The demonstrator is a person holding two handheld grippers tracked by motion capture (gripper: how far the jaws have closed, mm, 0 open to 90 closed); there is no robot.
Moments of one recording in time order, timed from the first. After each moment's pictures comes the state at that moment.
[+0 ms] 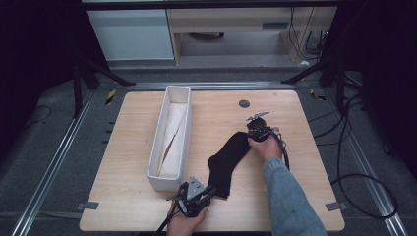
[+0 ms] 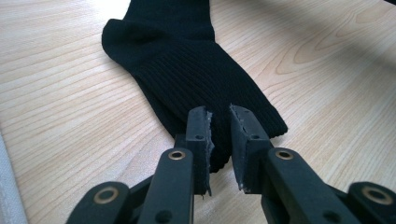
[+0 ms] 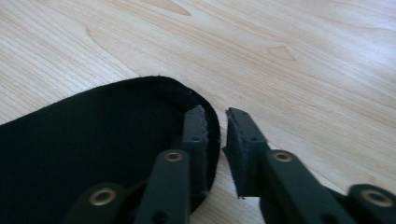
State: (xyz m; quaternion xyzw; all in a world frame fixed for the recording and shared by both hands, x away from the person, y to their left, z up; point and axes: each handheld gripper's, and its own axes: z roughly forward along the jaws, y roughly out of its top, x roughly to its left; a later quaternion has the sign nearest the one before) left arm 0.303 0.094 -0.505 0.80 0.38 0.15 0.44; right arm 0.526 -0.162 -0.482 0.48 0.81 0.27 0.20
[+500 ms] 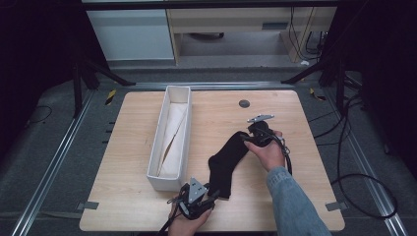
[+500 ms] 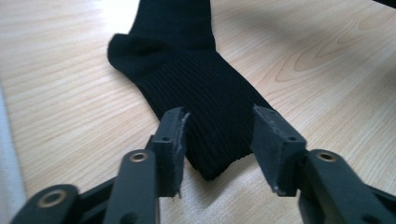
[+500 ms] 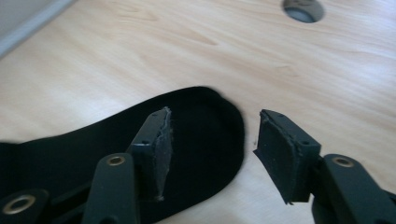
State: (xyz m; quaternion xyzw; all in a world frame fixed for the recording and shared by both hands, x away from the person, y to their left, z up) left arm 0.295 0.091 -0.501 0.78 0.38 0.18 0.45; right arm 0.484 -0.154 -0.455 0.47 0.79 0.33 0.21
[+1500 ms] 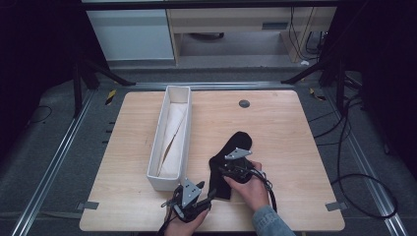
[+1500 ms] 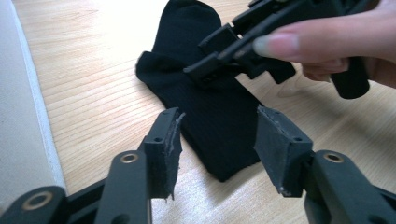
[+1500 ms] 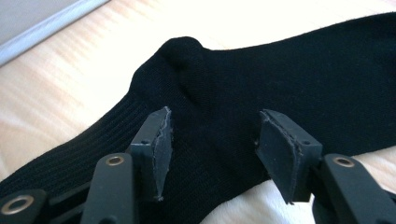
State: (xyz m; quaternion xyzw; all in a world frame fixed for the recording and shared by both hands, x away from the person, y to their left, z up) left arm 0.288 0.102 -0.490 0.77 0.39 0.20 0.47; right arm 0.396 -0.094 -0.499 0.40 0.83 0.34 0.18
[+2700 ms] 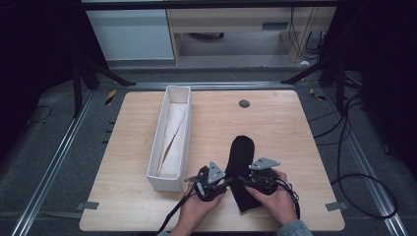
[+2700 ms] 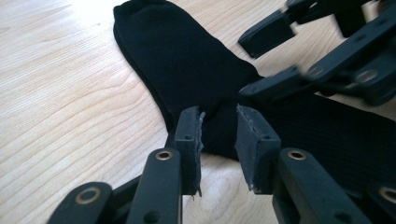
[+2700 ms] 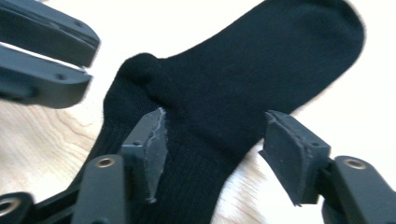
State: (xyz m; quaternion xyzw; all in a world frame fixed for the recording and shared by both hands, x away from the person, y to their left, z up) left arm 0.345 0.048 -0.485 0.83 0.31 0.16 0.43; right arm 0.360 -0.160 -0.491 0.40 0.83 0.36 0.19
